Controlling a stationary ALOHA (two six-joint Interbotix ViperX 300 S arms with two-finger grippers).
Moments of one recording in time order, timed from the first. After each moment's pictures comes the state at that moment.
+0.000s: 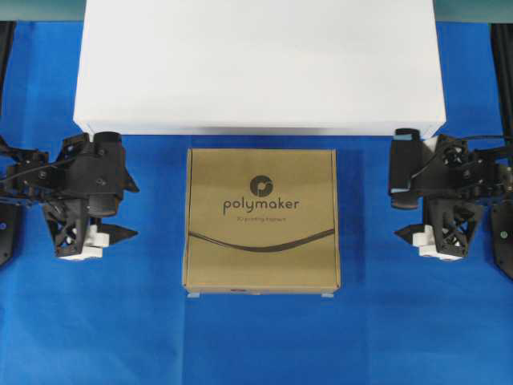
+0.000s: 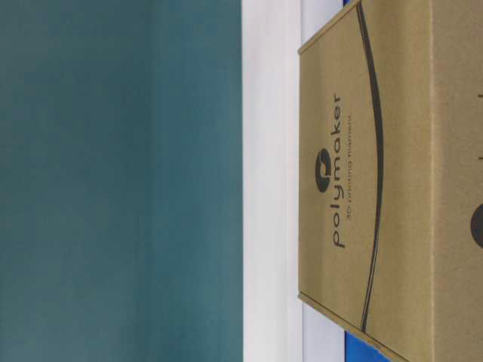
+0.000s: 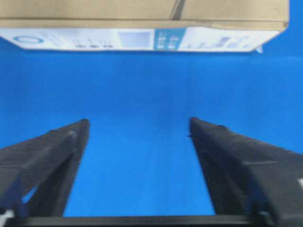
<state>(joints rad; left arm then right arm) 0.03 -0.47 0.93 0.05 0.39 -0.03 -0.06 -0.45 0.92 0.03 0.68 0.02</state>
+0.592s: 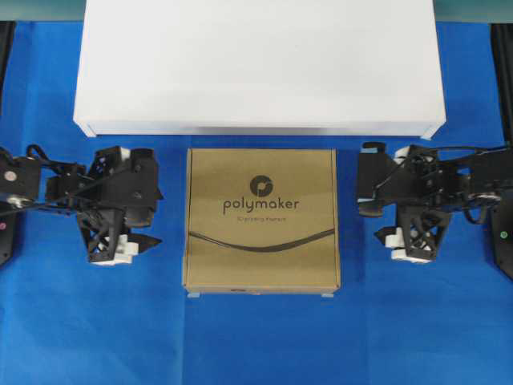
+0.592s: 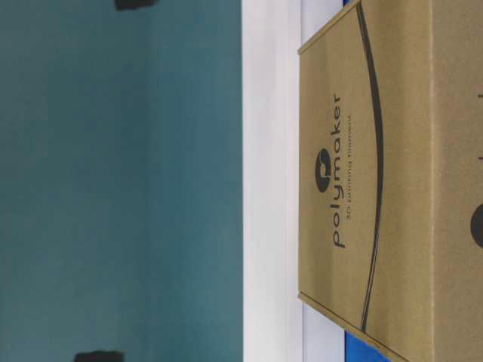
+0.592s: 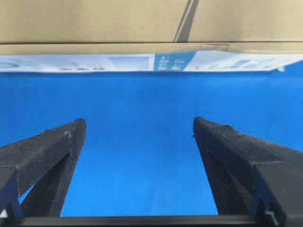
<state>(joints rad) 0.03 -0.25 0.93 0.05 0.19 -0.02 -0.06 -0.25 0.92 0.03 0.51 0.02</state>
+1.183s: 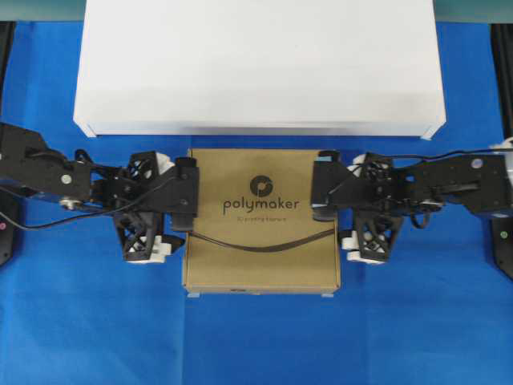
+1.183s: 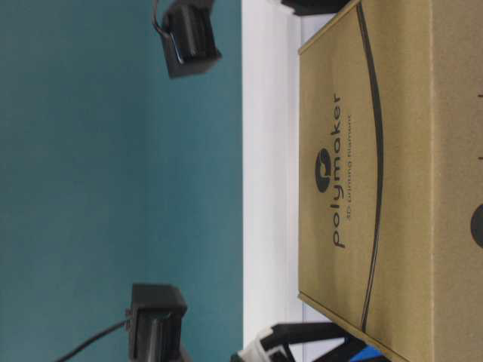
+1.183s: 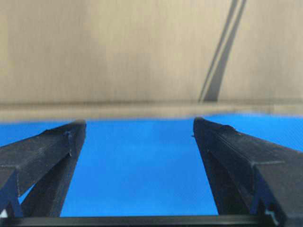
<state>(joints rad) 0.05 -0.04 0.80 0.05 0.17 0.03 -0.06 0.00 0.81 0.03 0.34 0.02</state>
